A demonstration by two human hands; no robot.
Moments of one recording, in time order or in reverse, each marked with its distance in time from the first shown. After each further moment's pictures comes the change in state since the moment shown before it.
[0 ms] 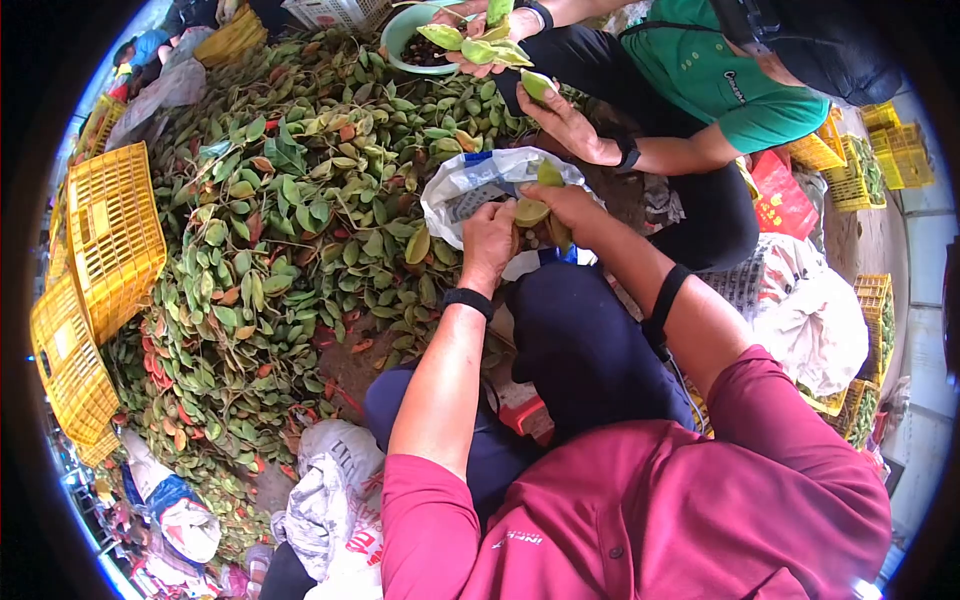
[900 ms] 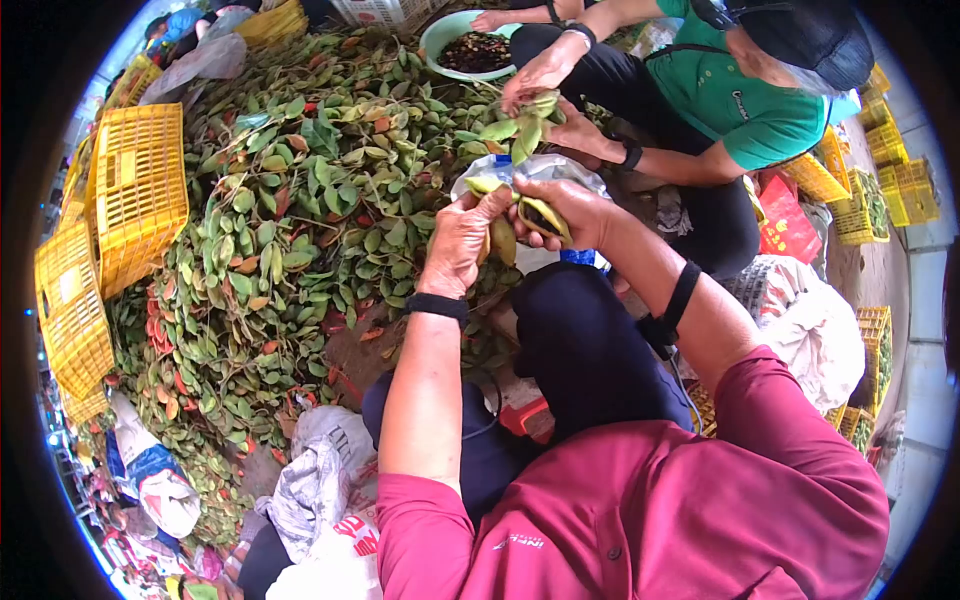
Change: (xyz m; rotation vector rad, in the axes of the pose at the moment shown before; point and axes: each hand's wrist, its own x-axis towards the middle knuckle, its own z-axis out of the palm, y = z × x) left_hand -0.059 0.086 -0.073 -0.492 -0.253 -0.035; right_hand -0.057 -0.049 0.048 0.068 -0.654 0.200
